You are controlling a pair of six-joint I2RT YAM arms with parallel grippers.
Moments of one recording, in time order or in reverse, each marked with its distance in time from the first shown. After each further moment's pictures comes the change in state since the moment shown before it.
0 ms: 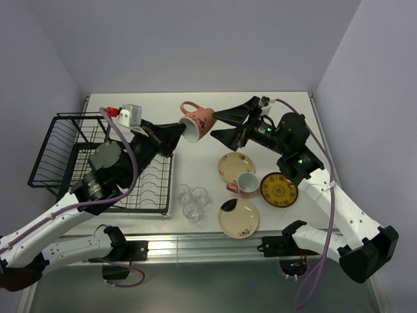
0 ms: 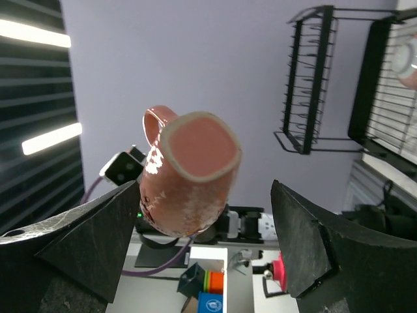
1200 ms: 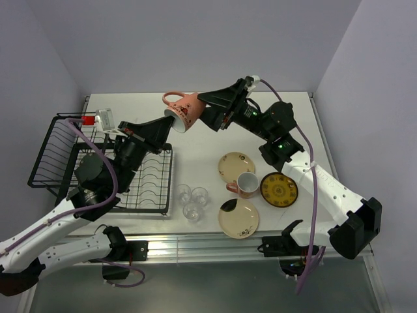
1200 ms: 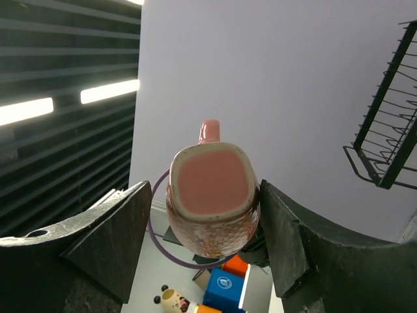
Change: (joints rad) left arm -0.003 -0.074 -0.085 0.232 -0.128 -0.175; right arm 0.094 0.218 0.140 0.386 0.017 0.111
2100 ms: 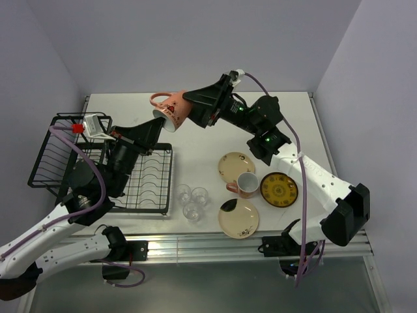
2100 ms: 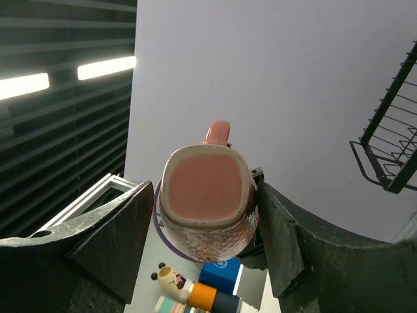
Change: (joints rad) left arm 0.001 -0.067 -0.043 -0.008 -0.068 -0.127; right arm 0.062 0.117 0.095 0.053 -0.018 -0.030
